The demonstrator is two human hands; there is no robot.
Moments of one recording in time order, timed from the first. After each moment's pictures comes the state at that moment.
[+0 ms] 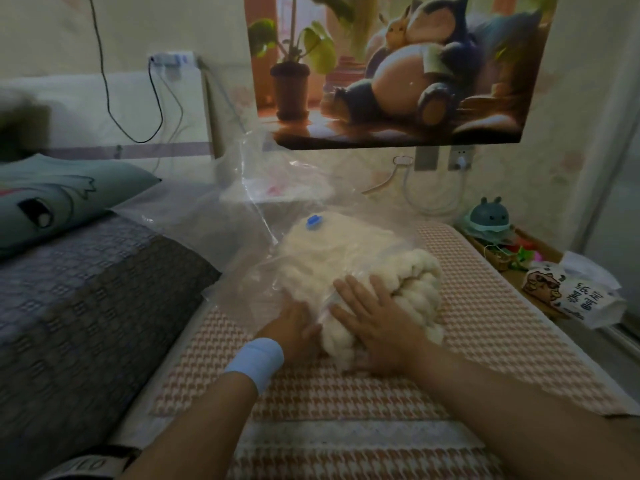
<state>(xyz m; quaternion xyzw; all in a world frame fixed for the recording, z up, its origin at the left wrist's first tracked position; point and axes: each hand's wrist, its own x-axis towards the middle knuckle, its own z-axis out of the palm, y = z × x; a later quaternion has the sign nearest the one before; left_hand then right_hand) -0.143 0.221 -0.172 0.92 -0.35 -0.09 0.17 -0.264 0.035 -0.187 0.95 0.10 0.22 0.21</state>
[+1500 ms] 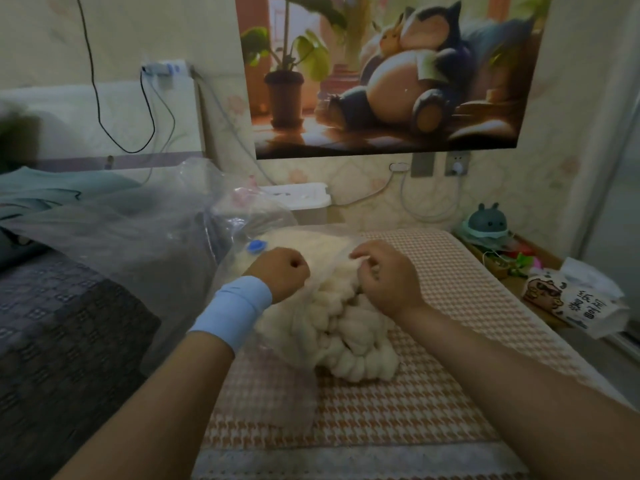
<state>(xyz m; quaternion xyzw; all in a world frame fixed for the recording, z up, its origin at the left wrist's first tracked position) -0.137 0.207 -0.042 0.90 -0.35 -0.02 0.26 -0.231 0.017 -0.109 0.84 -0.04 0.49 -0.25</state>
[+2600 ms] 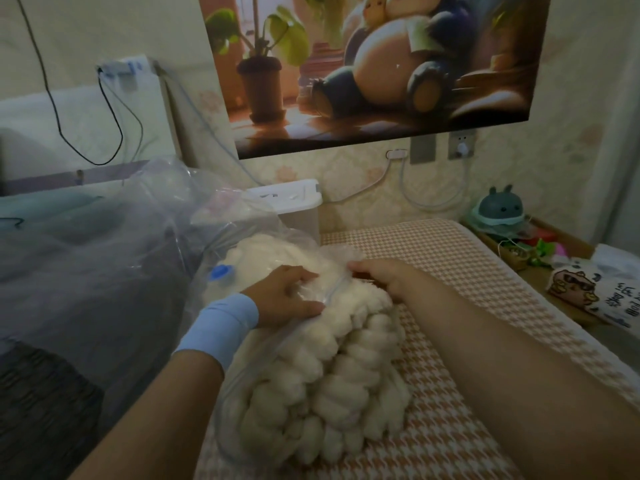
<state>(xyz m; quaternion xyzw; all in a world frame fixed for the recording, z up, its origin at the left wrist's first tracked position) -0.073 0.153 -0.076 0.88 -0.42 -0.10 0.20 -0.133 -0.071 -0.120 0.63 -0.30 0.04 -0.72</state>
